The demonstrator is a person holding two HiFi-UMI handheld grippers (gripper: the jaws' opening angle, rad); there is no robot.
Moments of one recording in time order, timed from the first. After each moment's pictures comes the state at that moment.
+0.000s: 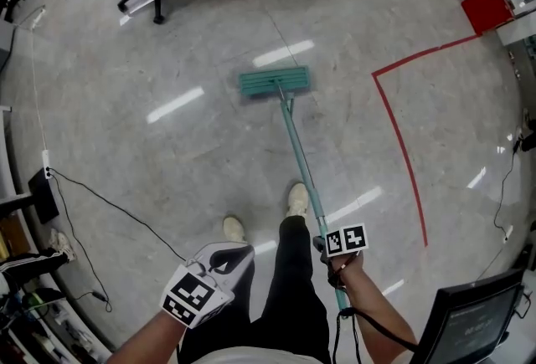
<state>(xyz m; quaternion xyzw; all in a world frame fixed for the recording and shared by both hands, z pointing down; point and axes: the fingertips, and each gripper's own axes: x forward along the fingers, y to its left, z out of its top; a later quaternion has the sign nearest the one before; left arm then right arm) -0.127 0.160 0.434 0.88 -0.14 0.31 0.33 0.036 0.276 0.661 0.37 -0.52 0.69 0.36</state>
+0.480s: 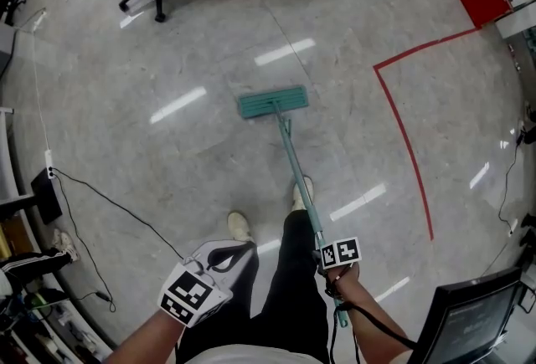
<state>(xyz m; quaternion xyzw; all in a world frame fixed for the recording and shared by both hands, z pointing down) -0.146 0.179 0.430 0.88 -0.14 0.32 0.31 0.008 0.359 0.679 0.35 -0.49 0.70 0.38</state>
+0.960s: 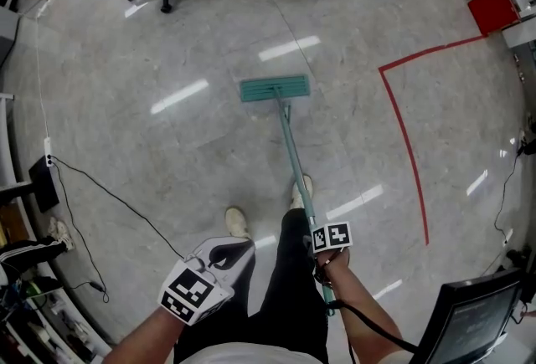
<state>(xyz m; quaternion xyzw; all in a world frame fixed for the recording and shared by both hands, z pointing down) -0.138 0.180 0.430 0.88 -0.14 0.31 0.33 0.000 0.309 0.696 0.36 -0.50 0.70 0.38</state>
